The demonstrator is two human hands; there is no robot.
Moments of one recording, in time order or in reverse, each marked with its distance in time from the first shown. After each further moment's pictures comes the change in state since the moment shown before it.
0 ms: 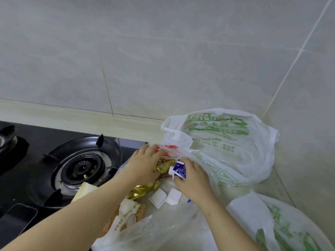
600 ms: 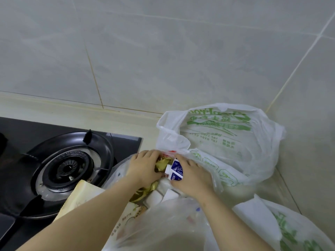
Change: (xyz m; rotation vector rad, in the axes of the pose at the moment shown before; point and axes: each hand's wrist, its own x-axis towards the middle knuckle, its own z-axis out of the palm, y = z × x) left_hand 0.038 0.002 0.048 -0.255 0.055 -0.124; right_hand 0.032 0.022 0.012 -0.227 -0.199 0.045
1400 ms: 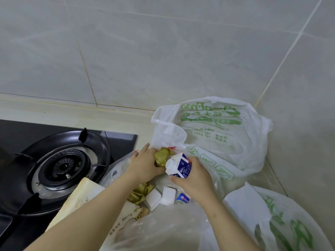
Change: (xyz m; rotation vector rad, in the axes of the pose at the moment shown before) left_hand -0.009 0.014 -0.010 -0.204 -0.080 -0.007; right_hand -0.043 -0.001 -0.004 0.566 0.210 0.165
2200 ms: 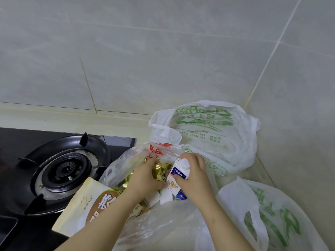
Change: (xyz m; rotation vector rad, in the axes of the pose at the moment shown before) left_hand -0.049 0.017 0.005 -0.270 0.101 -0.028; right_hand -0.023 -0.003 -0.003 0.037 0.148 -0.223
